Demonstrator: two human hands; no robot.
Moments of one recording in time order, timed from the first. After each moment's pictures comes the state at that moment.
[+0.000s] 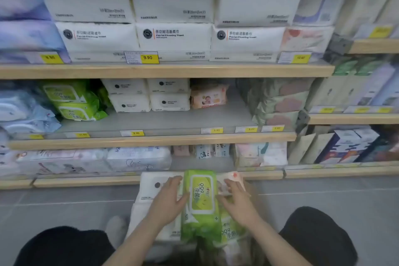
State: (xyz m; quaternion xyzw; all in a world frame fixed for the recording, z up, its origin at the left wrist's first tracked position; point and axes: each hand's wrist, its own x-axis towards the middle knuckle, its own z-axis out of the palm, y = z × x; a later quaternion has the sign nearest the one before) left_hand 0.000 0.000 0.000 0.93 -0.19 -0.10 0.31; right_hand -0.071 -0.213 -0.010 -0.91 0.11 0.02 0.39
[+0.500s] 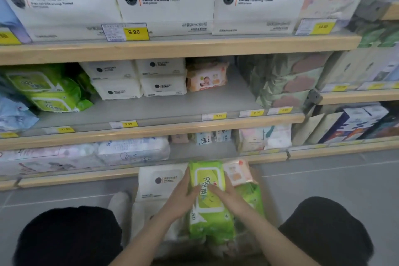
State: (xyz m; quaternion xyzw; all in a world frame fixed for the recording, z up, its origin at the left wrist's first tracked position) left_hand 0.030 -0.017 -0.033 0.80 -0.16 -0.30 0.49; right_hand -0.033 -0.178 -0.041 -0.74 0.23 0.16 0.62
